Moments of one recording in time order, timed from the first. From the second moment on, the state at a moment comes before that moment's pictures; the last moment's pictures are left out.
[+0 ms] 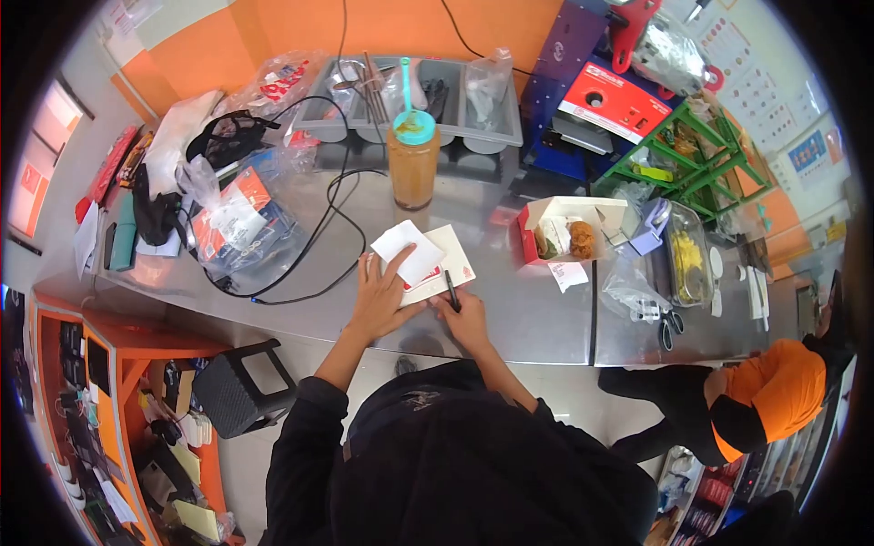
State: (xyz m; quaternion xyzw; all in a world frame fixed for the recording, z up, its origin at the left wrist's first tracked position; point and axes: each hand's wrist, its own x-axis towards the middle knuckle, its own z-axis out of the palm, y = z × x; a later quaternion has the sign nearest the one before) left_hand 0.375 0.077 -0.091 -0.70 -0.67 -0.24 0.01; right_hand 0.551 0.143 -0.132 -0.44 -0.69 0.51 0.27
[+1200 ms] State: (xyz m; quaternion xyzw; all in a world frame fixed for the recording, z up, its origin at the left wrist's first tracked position) left_hand 0.422 0.084 -0.080 -0.33 -0.71 -0.54 -0.31; right_hand 0.889 0.462 -0.105 -0.68 -0.26 0.40 0.55
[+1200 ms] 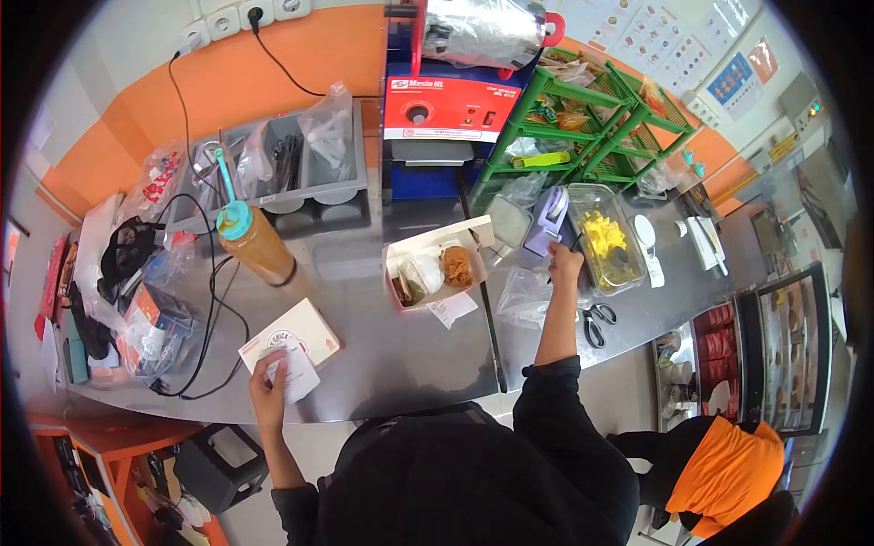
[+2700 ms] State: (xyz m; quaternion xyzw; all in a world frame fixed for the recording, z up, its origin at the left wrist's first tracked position) left_hand 0.449 0.103 -0.085 -0.40 -0.88 -0.20 0.13; right_hand 0.636 0.216 -0.075 -0.47 -0.81 0.22 0.28
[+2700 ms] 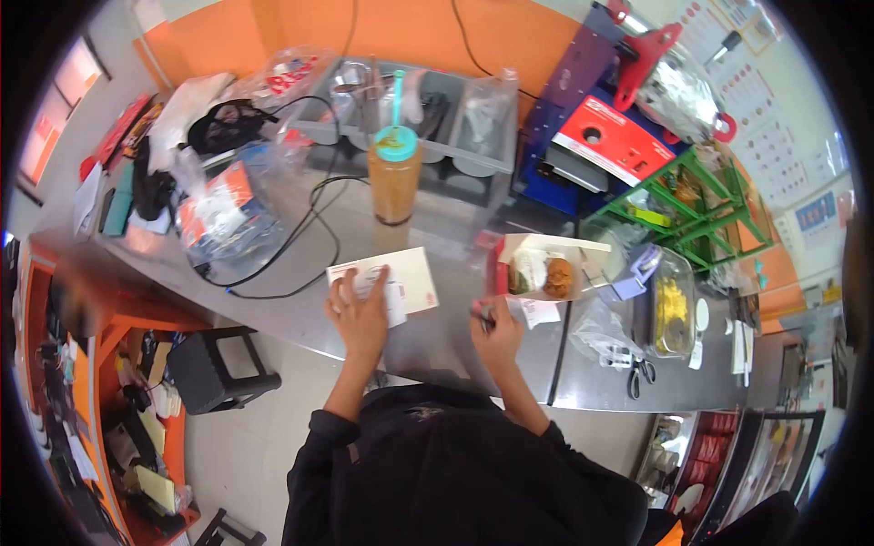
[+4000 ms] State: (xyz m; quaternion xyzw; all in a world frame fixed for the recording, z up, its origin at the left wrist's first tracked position) left_hand 0.221 -1.002 -0.222 0.33 -0.22 -0.83 0.38; right_hand 0.057 -0.812 -0.117 0.38 -0.78 0.48 -0.13
